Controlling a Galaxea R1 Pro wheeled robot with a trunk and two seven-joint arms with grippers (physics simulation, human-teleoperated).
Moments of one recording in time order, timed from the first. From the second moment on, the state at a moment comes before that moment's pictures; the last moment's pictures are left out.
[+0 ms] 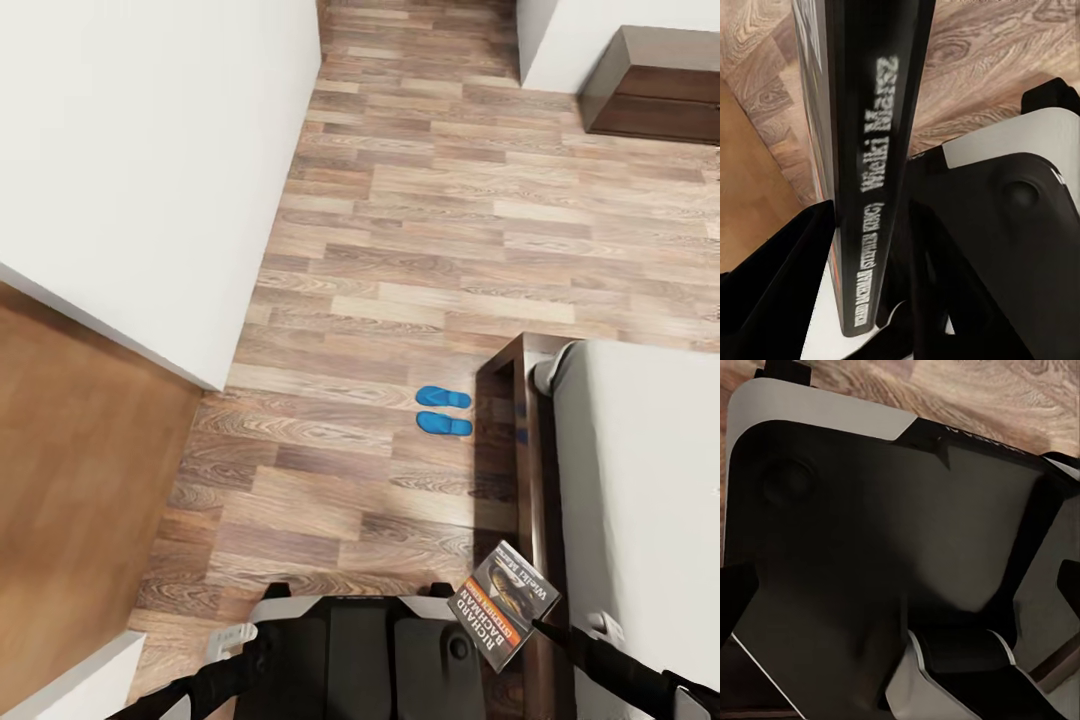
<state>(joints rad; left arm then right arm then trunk) -0.57 0.07 0.19 -0.02 0.10 -0.07 -0.41 -0.58 -0.41 0.30 -0.01 -0.84 0.14 1.05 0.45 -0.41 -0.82</state>
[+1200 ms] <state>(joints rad) -0.56 0.06 0.19 -0.02 0.10 -0.06 -0.41 -0.58 -0.35 0.31 -0.02 -0.83 0.14 1.16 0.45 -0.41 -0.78</state>
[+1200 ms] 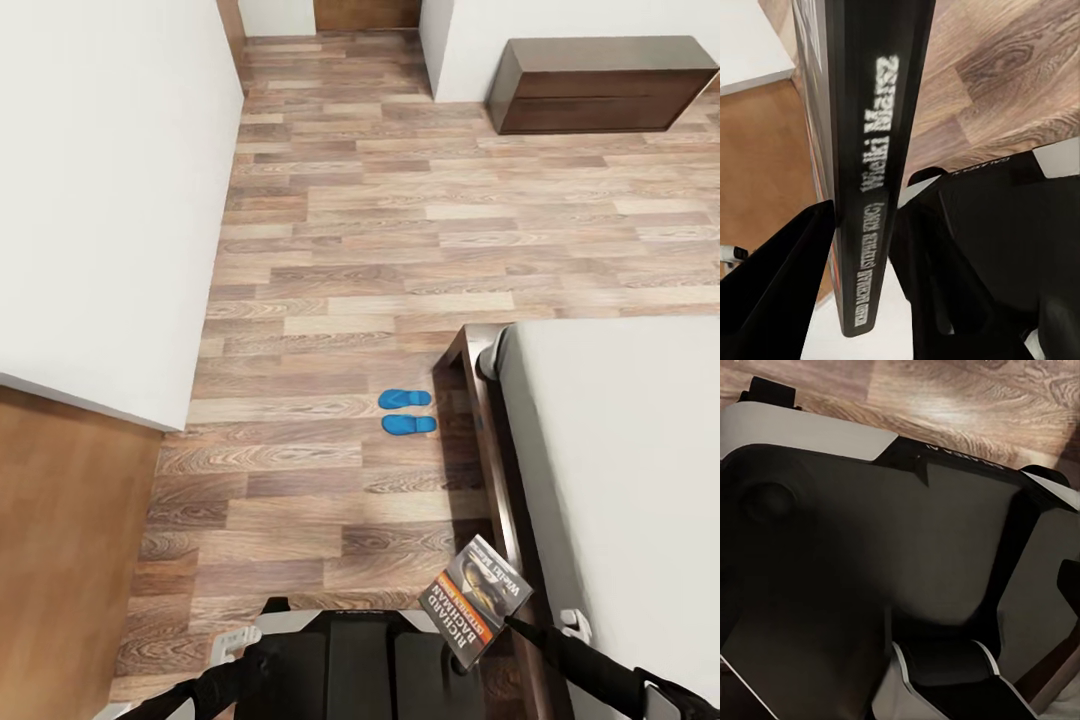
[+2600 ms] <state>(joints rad) -0.55 0.06 0.19 -0.02 0.10 -0.06 -0.41 -0.58 -0.33 0.31 -0.02 -0.76 0.08 1.16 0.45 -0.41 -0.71</state>
